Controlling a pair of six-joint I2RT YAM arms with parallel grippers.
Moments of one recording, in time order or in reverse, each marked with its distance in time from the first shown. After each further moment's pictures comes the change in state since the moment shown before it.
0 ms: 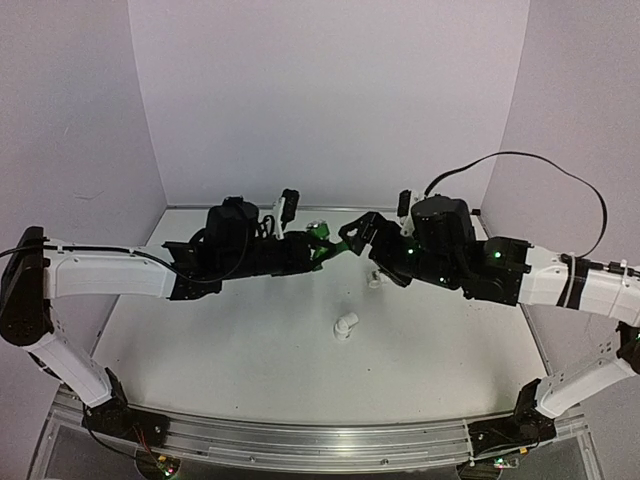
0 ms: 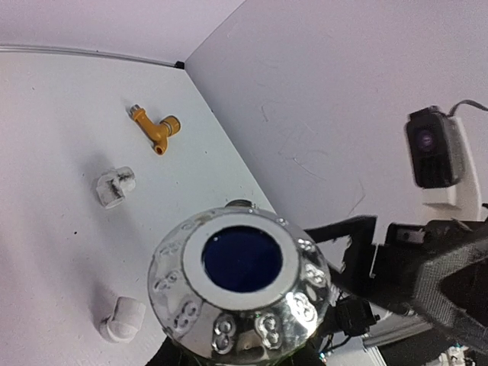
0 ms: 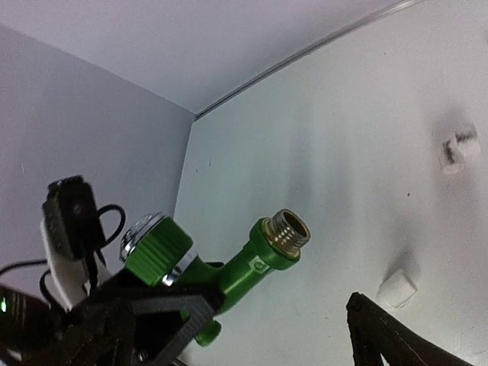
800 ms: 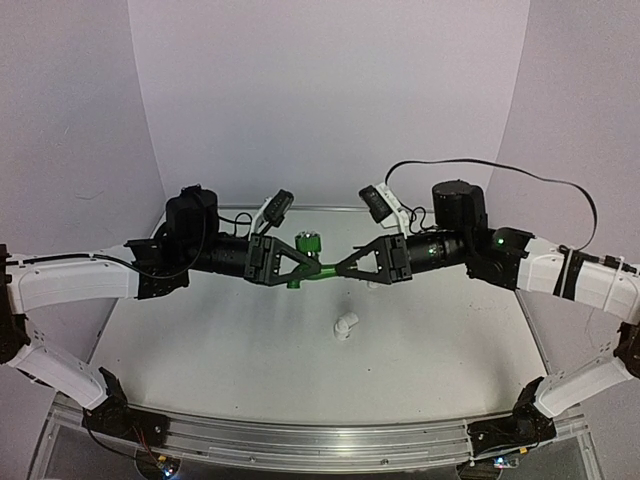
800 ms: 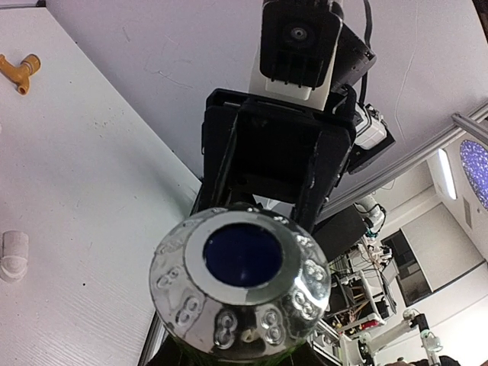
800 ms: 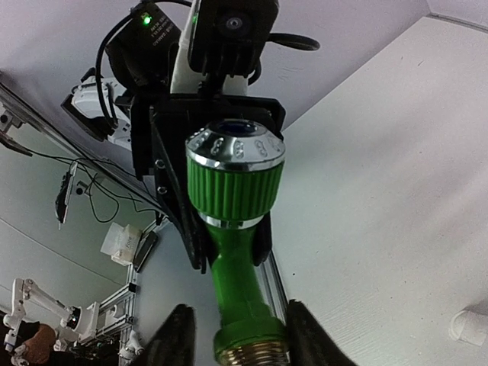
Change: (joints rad) left arm 0.074 -0.194 -0.087 -0.016 0.599 -0.028; right arm -0.206 0.006 -0.031 0.126 -1.072 -0.535
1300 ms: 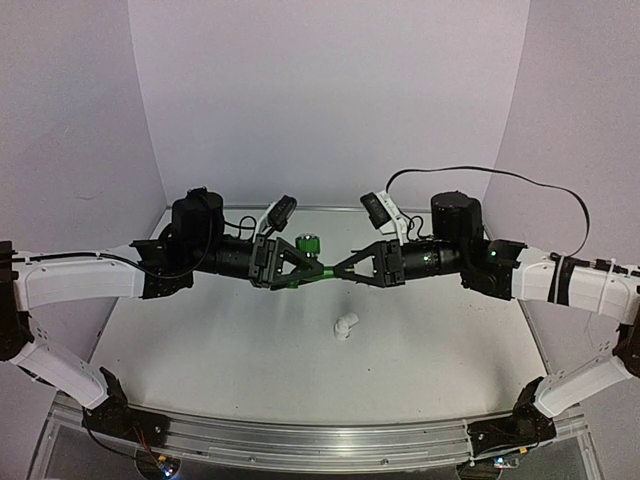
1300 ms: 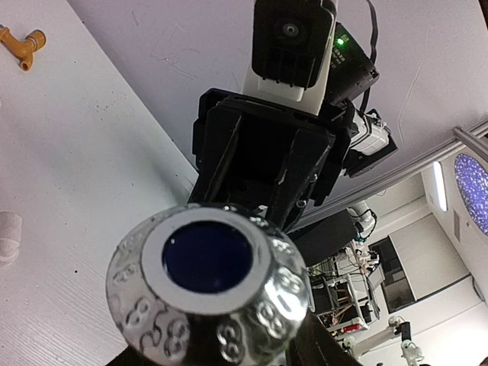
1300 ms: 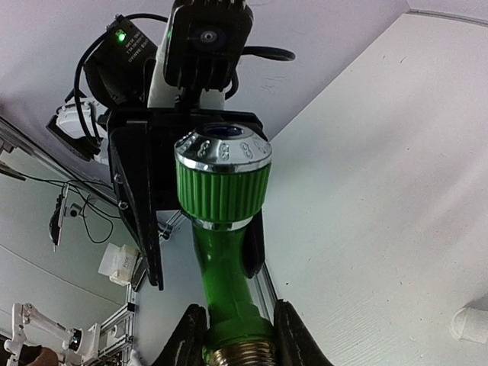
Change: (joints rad) left arm 0.004 0.029 0.001 0.003 0.013 -0.062; right arm 0.003 0.010 -0.083 0.139 0.063 0.083
